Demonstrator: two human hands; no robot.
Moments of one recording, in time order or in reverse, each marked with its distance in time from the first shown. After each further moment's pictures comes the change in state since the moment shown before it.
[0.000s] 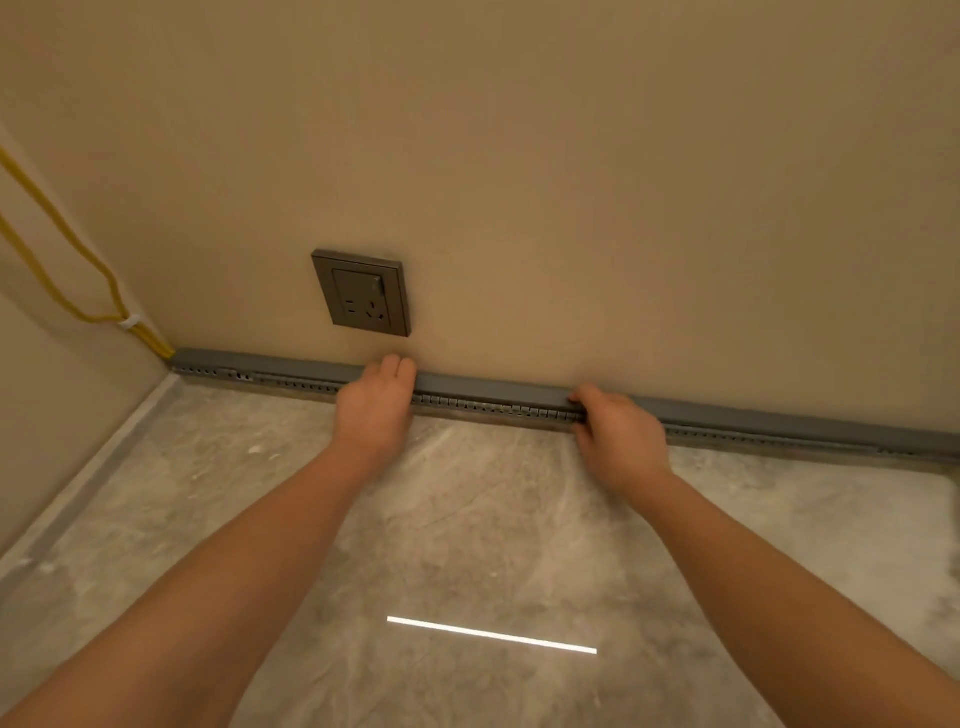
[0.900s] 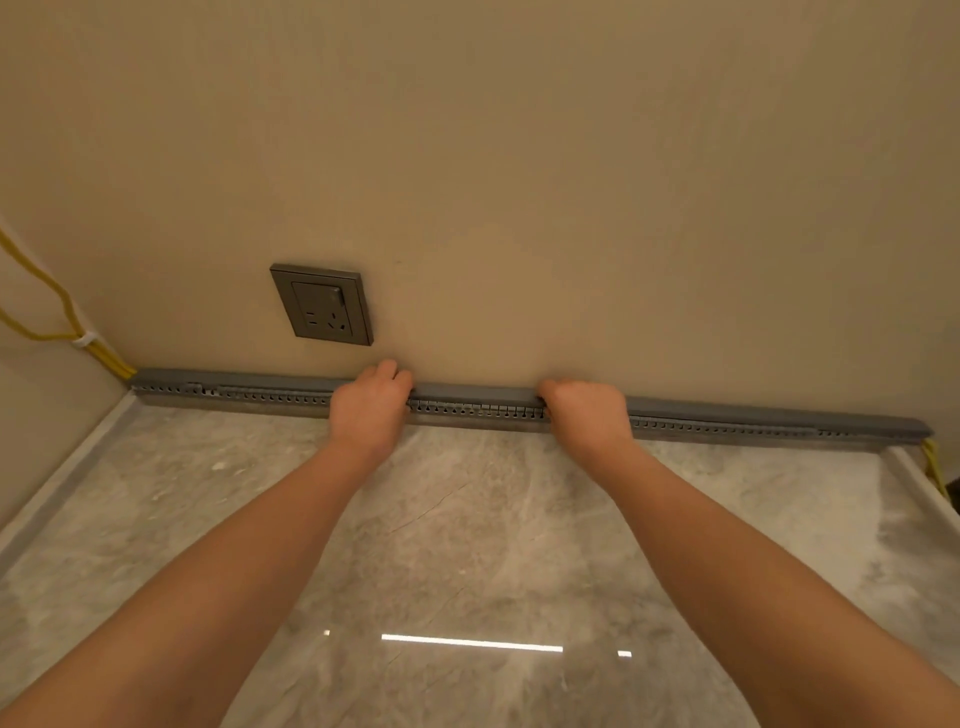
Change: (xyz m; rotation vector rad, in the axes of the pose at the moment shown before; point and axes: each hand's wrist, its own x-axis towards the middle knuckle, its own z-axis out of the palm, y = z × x) left_hand 0.009 0.029 -0.018 -0.079 -0.070 0.033; right_hand 0.017 -0.002 -0.020 -0.338 -0.126 -0.049
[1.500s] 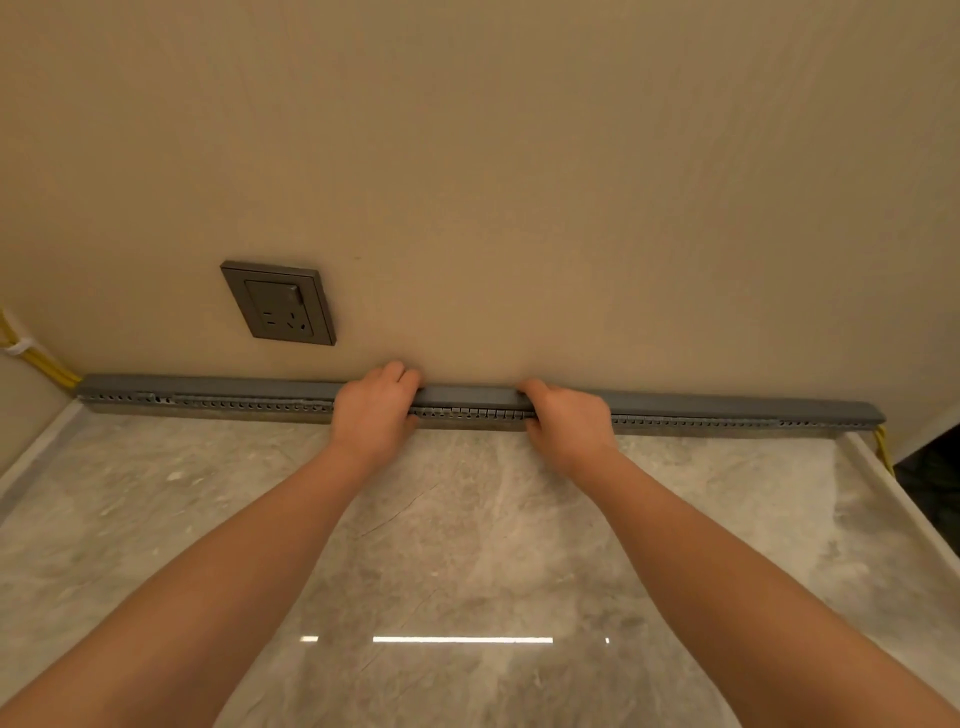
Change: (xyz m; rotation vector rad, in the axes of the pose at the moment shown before) left_hand 0.006 0.031 0.004 -0.066 0.050 0.145; right_hand -0.014 0.014 0.016 0.152 0.077 0.026
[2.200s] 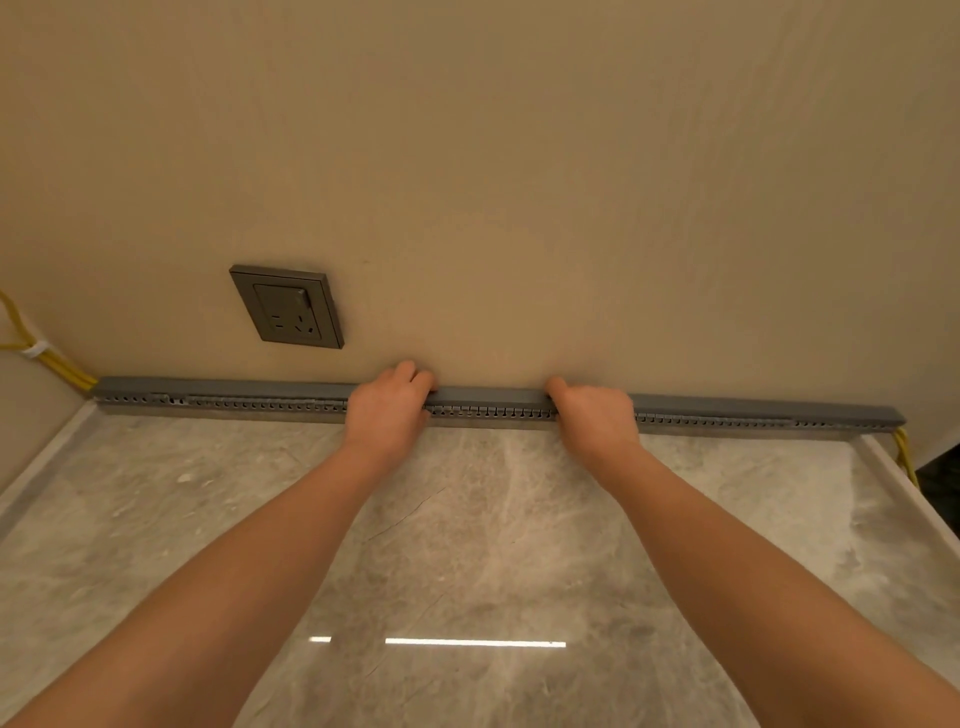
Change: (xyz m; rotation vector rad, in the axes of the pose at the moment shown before) left_hand 0.003 0.007 -0.003 -0.033 -0.002 -0.023; right_hand 0.006 0.015 -0.007 -0.181 -0.043 0.022
